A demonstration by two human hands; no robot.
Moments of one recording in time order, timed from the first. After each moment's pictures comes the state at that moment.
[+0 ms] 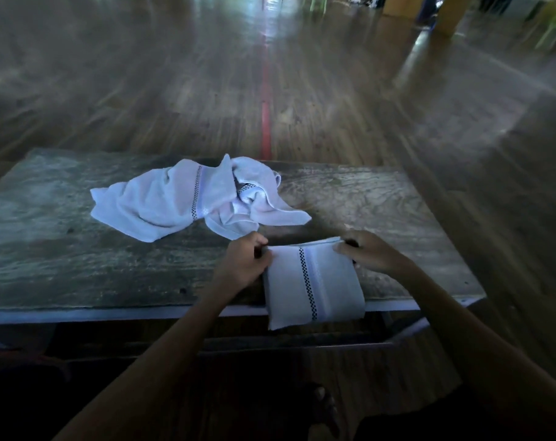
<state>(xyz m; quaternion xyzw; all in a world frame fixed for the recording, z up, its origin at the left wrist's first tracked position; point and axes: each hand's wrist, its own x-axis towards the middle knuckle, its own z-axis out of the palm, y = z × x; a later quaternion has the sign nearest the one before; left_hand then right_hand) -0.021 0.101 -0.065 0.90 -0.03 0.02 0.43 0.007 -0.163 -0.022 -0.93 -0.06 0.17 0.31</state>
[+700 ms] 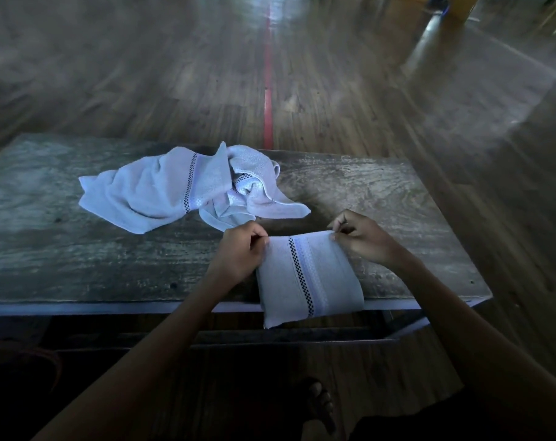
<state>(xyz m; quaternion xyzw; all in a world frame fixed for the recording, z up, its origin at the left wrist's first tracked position) -0.015 0.098 -0.066 0.89 -0.05 0.07 0.45 0.019 -0.159 -0.023 -0.90 -0.13 0.11 0.41</state>
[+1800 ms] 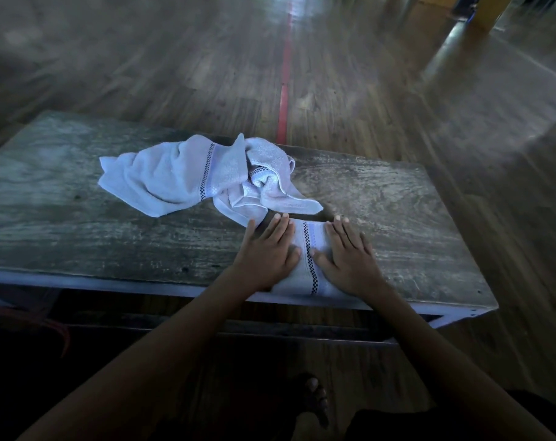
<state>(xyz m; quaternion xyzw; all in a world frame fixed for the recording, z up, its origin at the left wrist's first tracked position) -0.027 0.073 -0.088 0.98 -0.16 0.11 0.07 -0.017 -0.118 -0.070 -0.99 -0.13 -0.02 0.05</state>
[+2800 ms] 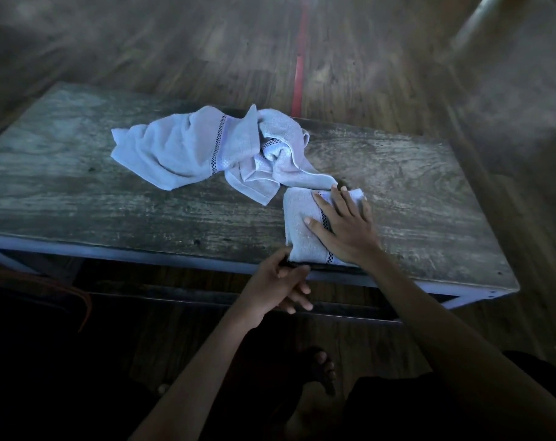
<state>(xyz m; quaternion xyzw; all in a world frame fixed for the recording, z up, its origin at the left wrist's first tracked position) -0.120 0.064 -0.068 0.63 0.09 -0.21 0.74 -0.002 -0.096 -0.073 -0.99 -0.16 0.03 0.05</state>
